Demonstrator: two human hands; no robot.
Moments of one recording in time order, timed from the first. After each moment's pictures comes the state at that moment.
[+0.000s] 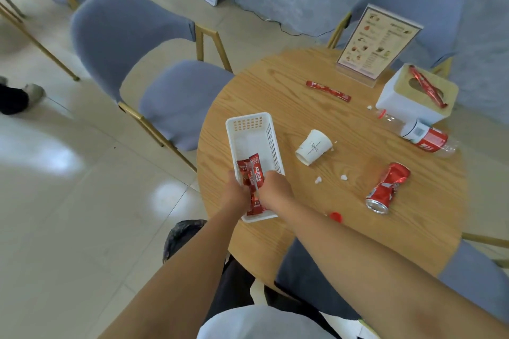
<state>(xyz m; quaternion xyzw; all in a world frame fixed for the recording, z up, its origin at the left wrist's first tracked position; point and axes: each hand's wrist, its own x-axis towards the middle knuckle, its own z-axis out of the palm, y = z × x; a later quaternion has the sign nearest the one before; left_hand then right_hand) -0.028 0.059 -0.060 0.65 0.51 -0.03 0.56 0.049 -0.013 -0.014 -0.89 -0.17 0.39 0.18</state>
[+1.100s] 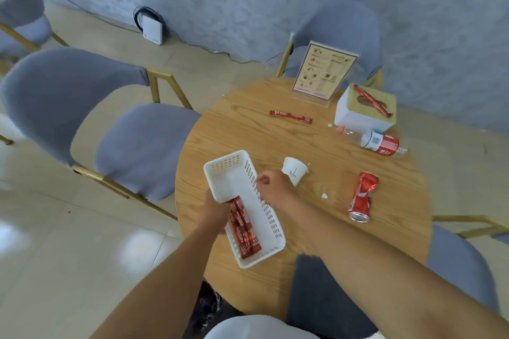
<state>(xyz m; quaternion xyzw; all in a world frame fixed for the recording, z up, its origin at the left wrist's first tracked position) 0.007 0.127 -0.021 0.68 0.44 -0.13 0.57 0.121 -0.002 0.011 -0.87 -0.09 0.34 0.33</state>
